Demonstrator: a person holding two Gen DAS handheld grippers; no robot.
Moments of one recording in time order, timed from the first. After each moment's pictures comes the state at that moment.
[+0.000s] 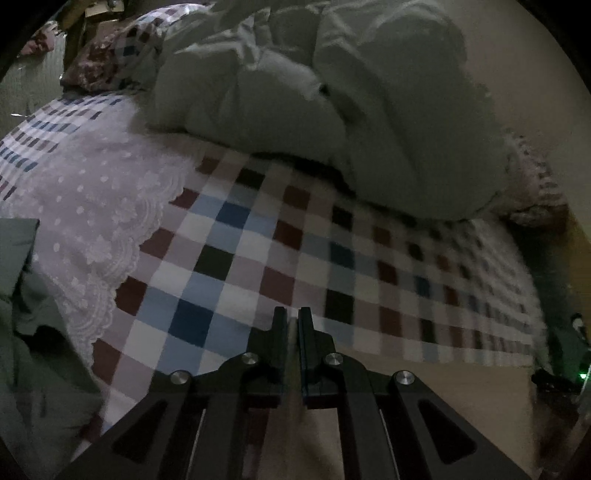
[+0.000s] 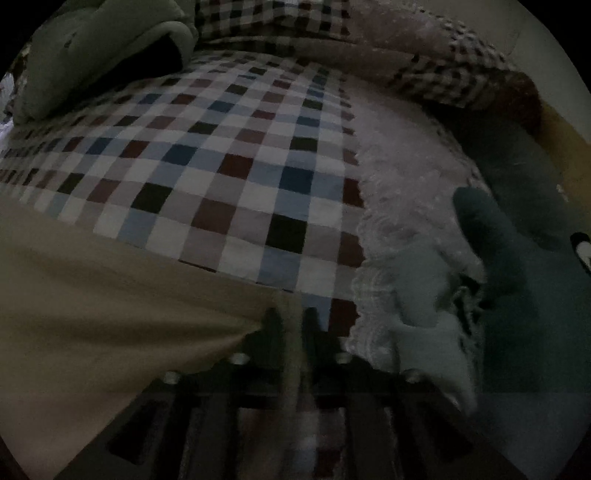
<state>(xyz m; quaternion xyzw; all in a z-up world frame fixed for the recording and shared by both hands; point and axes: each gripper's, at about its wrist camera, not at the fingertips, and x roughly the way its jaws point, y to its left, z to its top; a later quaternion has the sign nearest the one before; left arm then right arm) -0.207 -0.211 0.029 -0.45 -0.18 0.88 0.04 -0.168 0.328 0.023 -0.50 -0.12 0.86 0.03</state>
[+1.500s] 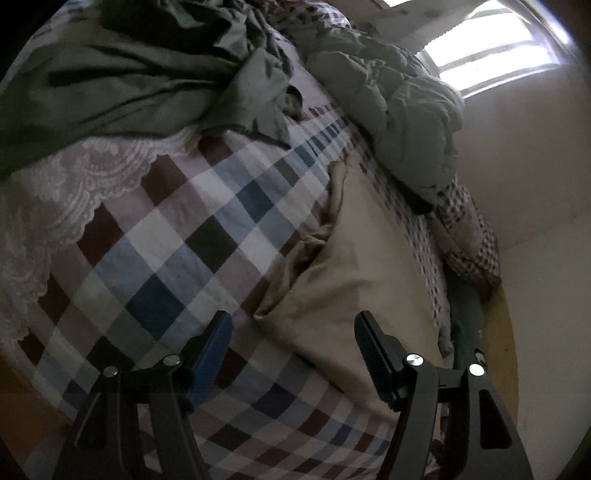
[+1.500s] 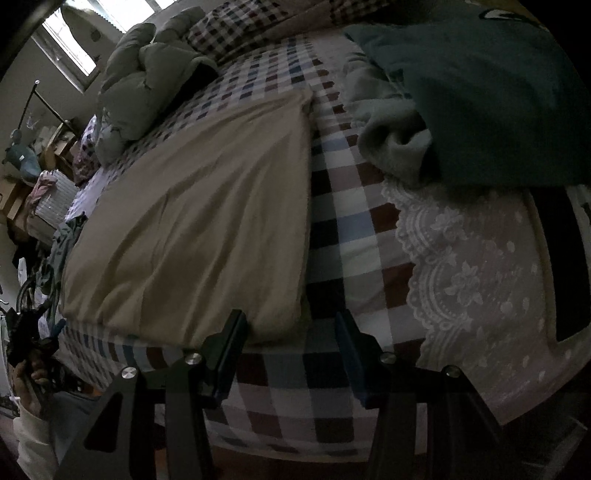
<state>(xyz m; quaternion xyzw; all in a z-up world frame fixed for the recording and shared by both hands) 0.153 -0.246 -0.003 -0.41 -0.44 0.80 0.02 0.152 0.370 0.036 -0.53 0.17 0.83 -0.05</state>
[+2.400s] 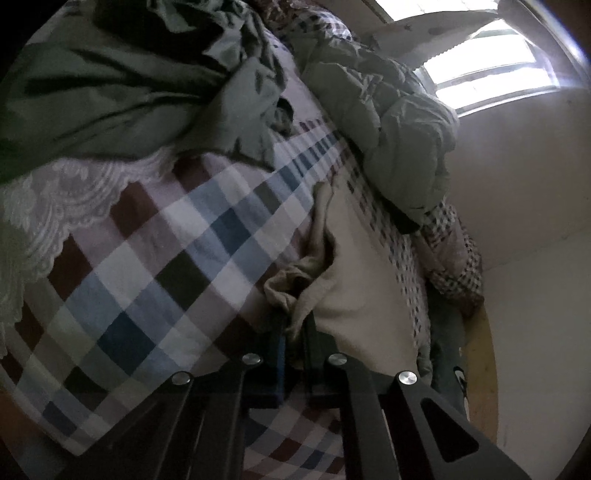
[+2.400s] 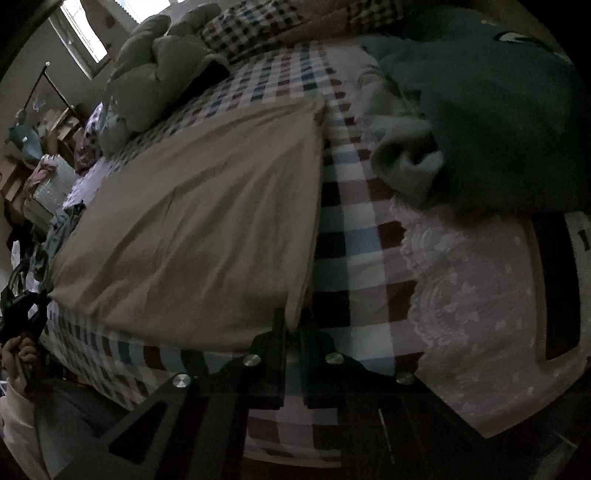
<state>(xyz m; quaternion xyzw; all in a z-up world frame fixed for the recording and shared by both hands) 0.130 -0.256 0.005 -0.38 -0.47 0.79 0.03 0.168 0.389 0.044 -0.51 0.13 0.85 -0.06</state>
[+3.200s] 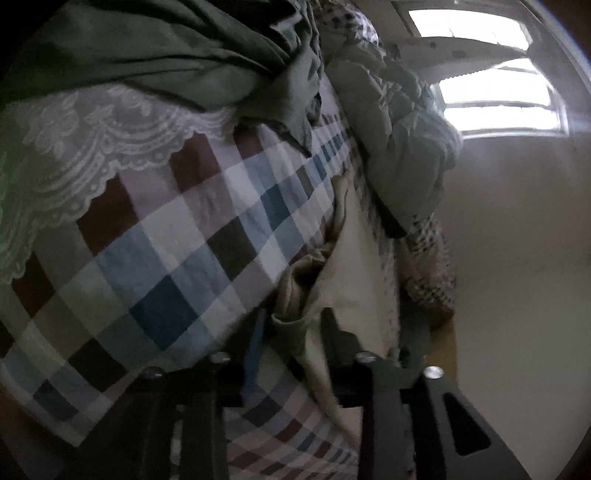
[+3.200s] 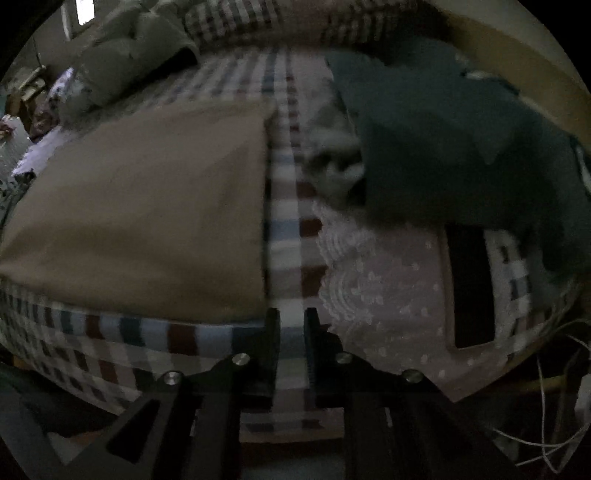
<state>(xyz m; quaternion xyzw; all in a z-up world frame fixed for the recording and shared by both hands) 0.153 -0.274 -0.035 -0.37 -0.56 0.74 0.07 0.169 0.362 0.064 -0.51 0.01 0.86 0.04</state>
